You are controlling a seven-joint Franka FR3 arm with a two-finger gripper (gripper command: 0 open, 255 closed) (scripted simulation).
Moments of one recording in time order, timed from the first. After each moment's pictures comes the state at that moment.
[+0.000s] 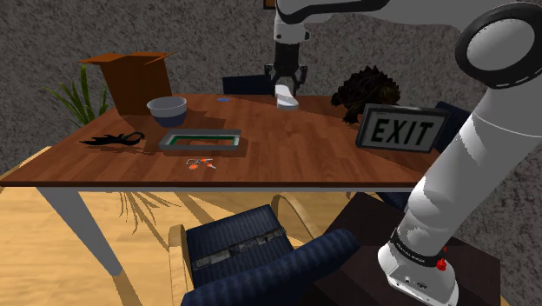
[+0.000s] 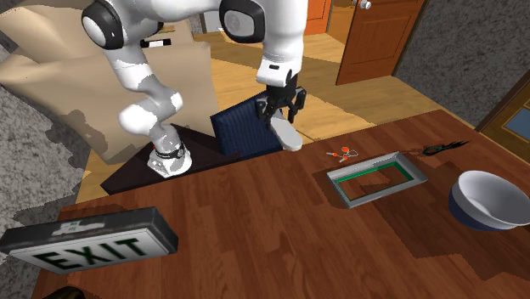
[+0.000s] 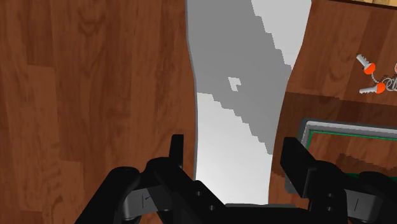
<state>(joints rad) -0.22 -0.08 0.19 -1.72 0.03 1.64 0.71</state>
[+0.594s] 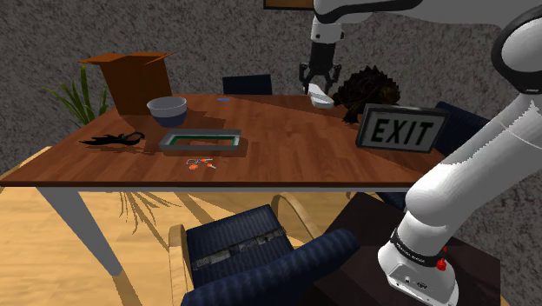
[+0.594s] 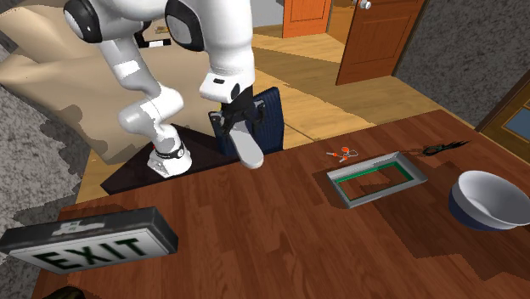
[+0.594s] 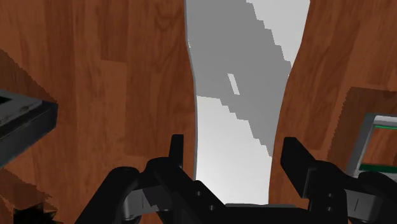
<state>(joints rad) -0.30 -0.27 0.07 -1.91 0.04 1.65 0.50</state>
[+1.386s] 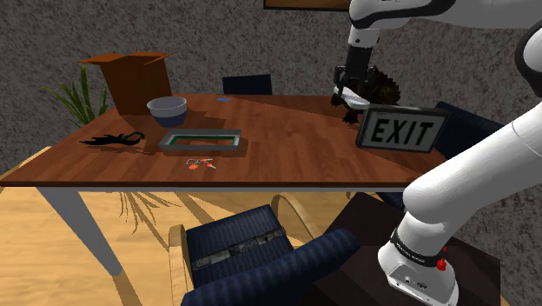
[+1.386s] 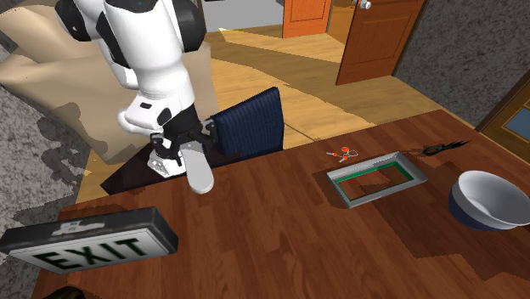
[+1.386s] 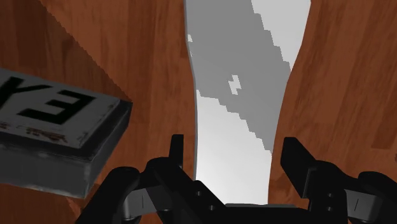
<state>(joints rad) -0.39 -0.39 -0.09 -2.06 -0.02 1.66 0.26</state>
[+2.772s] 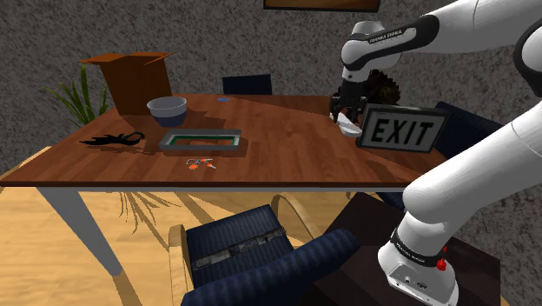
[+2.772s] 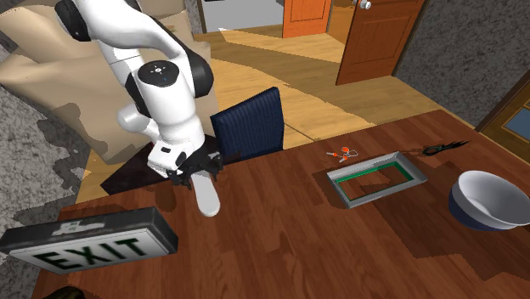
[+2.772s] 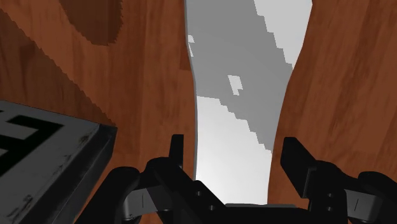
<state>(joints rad) -0.39 -0.39 -0.10 -2.34 -0.02 1.94 0.25</state>
